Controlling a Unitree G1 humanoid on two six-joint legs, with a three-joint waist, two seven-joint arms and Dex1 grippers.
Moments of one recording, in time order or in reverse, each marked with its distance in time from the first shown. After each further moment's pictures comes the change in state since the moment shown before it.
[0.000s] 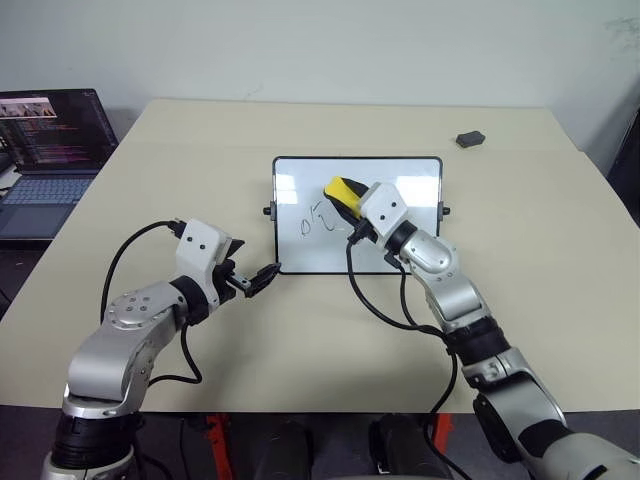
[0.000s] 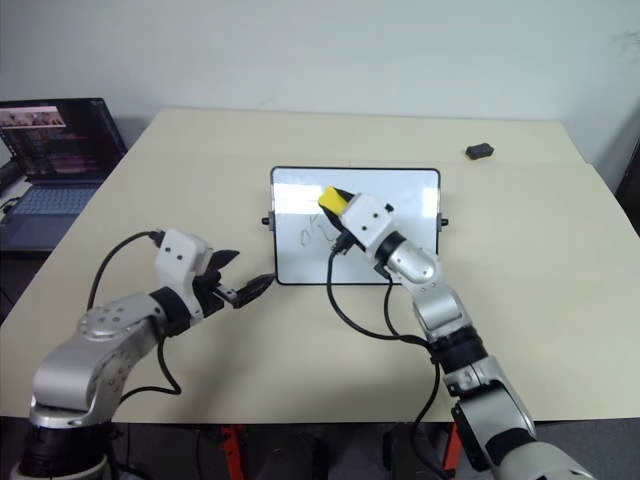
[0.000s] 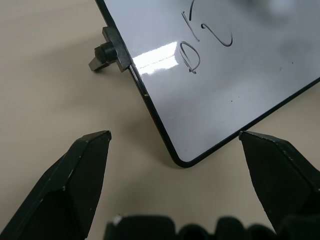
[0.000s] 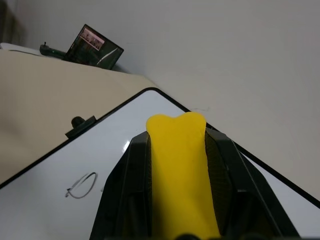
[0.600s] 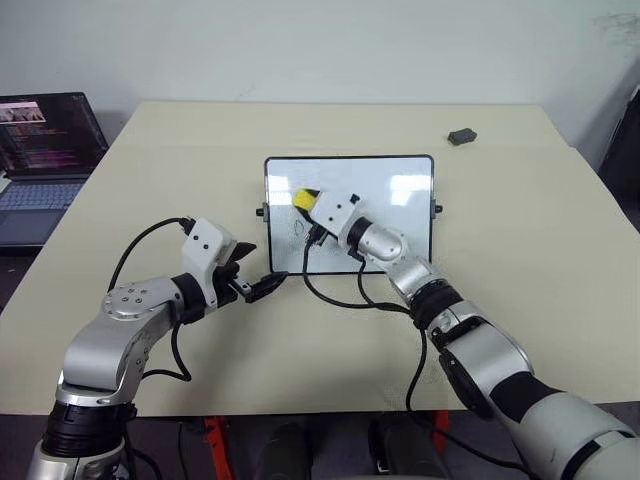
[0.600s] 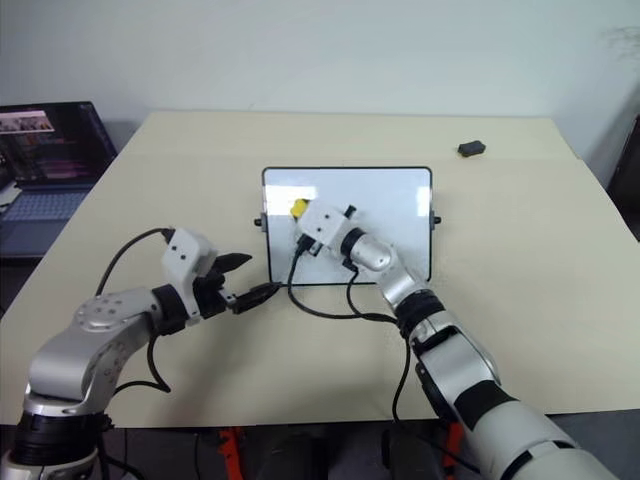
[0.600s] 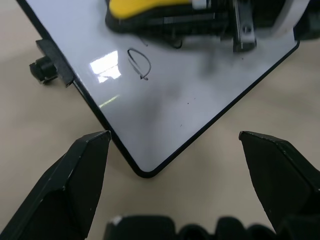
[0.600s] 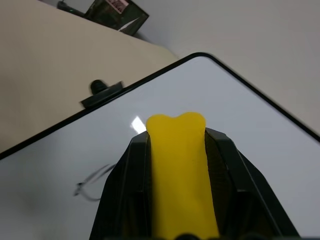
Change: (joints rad) left arm -0.012 0.034 -0.028 0.035 -0.010 -0.035 -0.119; right arm -0.243 0.151 0.070 0.601 -0.145 -0.204 -0.055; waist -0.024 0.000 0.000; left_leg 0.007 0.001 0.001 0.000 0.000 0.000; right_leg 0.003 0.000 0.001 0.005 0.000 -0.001
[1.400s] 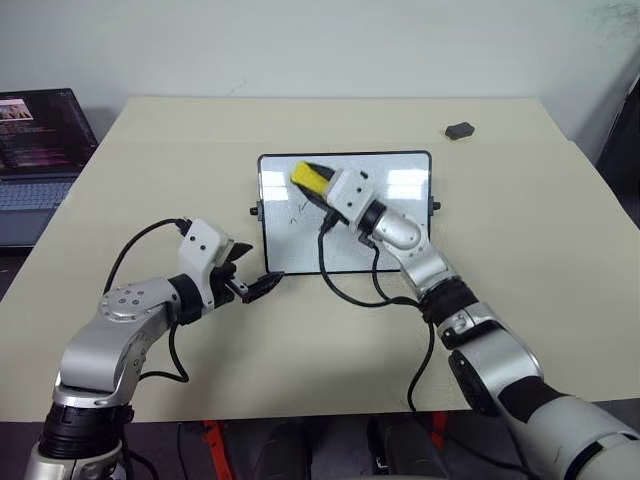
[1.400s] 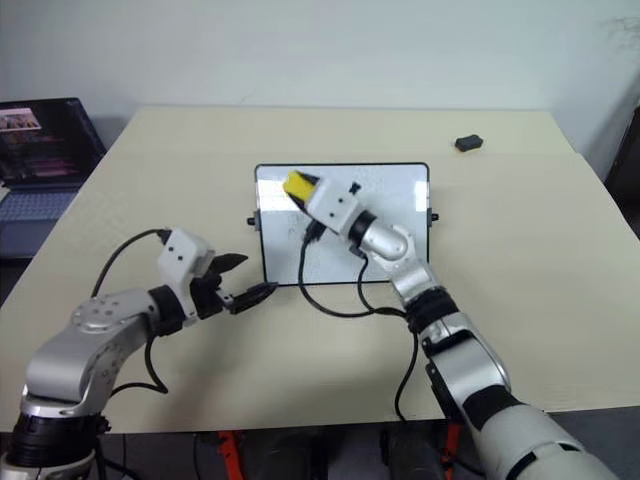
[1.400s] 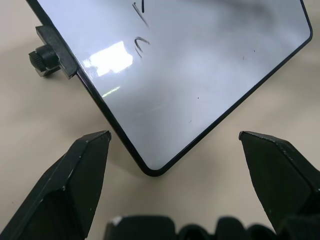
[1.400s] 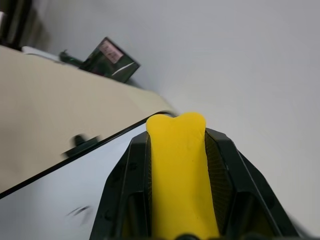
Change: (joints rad) left arm 0.016 0.007 0.006 0.005 0.004 -0.014 0.019; right arm -0.006 -0.073 -0.078 -0.191 0.078 -0.072 0.045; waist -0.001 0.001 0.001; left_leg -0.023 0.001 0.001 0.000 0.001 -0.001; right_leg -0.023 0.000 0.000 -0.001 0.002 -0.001
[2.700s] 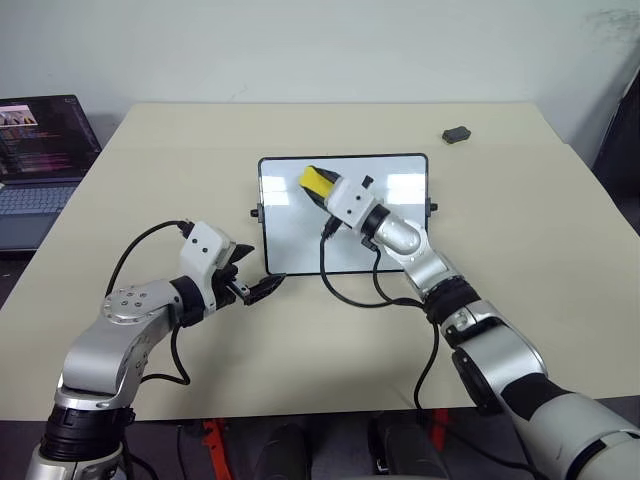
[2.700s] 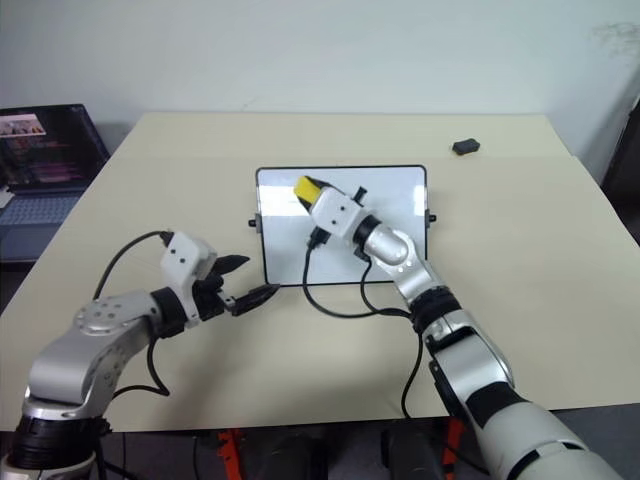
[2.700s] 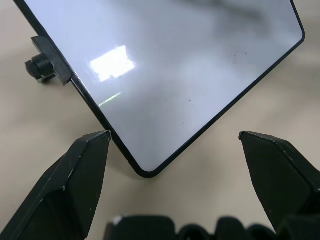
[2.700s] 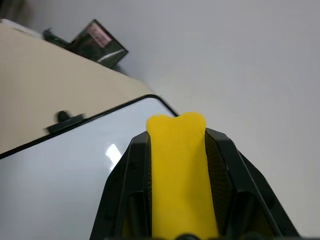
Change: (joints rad) left arm 0.009 -0.002 -0.013 -0.004 0.005 -0.021 -0.009; right arm -0.024 -0.022 0.022 0.112 -0.075 -0.021 -0.108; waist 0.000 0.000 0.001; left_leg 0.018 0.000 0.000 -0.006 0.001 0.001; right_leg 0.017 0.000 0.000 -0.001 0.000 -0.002
